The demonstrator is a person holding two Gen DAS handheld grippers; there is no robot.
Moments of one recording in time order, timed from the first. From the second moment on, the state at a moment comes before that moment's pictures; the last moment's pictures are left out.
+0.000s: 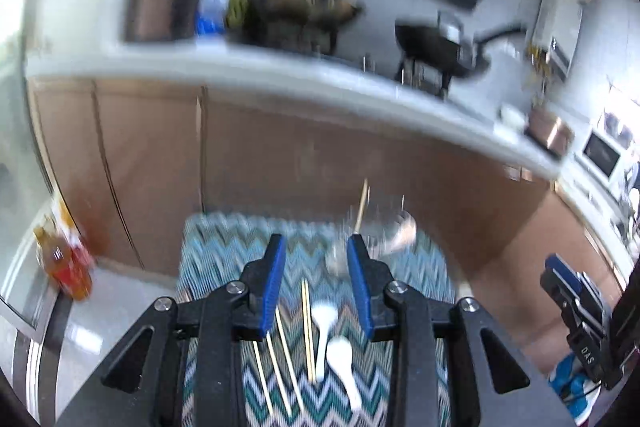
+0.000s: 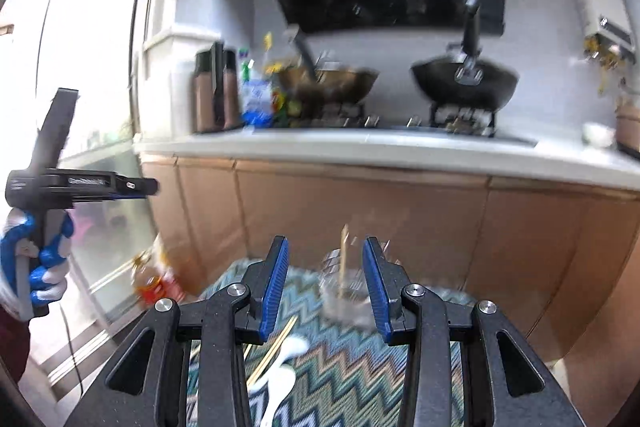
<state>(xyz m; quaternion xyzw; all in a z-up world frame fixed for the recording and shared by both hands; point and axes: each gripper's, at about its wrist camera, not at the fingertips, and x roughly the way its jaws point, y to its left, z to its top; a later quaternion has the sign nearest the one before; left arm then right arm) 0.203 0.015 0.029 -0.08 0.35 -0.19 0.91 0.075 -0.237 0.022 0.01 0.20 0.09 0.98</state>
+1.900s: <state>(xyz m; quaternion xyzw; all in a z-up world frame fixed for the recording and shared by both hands) 0.409 -0.120 -0.246 0.02 0.66 -0.19 0.73 0.245 -0.212 -0.239 0.07 0.52 0.32 0.79</state>
